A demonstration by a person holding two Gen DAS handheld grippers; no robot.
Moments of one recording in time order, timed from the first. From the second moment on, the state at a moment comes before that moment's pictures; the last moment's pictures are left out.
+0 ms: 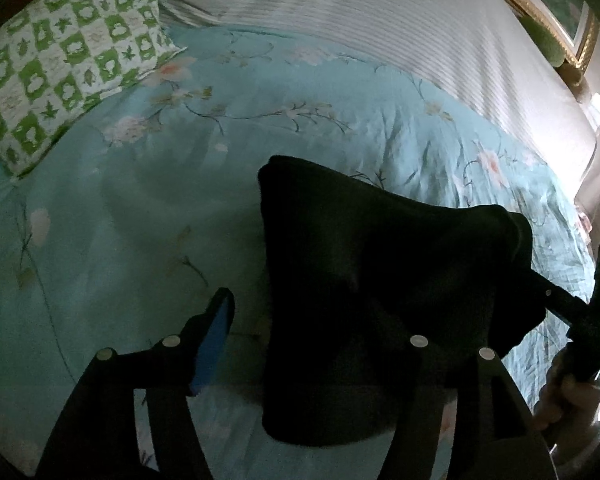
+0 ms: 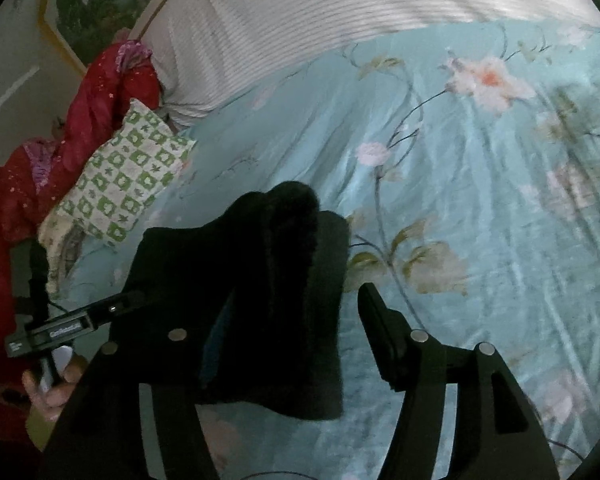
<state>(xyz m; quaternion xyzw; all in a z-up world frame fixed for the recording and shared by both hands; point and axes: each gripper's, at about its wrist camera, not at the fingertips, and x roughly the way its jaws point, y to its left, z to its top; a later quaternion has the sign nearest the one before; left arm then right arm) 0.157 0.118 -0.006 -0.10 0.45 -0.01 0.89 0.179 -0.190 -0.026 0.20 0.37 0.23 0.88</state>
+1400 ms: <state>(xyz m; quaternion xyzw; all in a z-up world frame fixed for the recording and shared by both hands) 0.053 0.090 0.004 -0.04 0.41 0.08 0.91 0.067 -0.126 0.004 0.03 0.30 0.22 0.93</state>
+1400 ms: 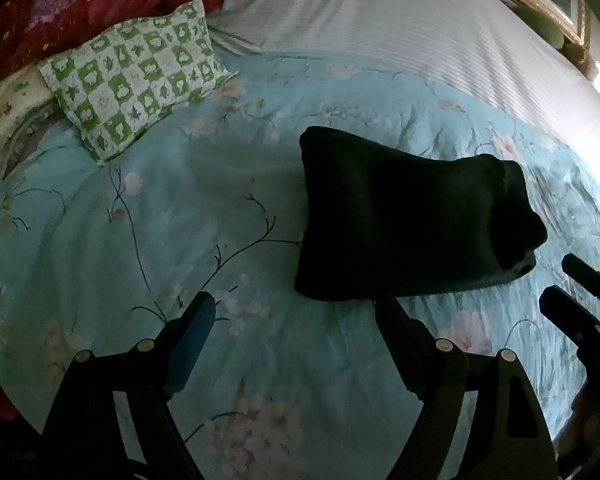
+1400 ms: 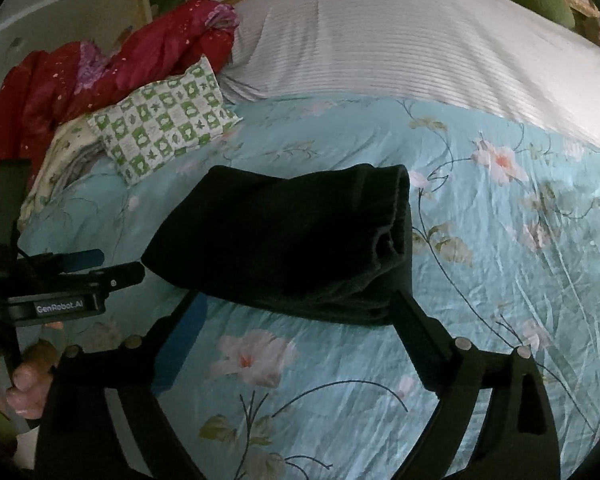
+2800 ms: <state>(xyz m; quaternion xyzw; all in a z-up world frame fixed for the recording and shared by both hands) 0.060 0.076 -0.001 0.00 0.40 0.07 0.92 0.073 -0.125 -0.002 0.04 0.30 0.23 0.92</state>
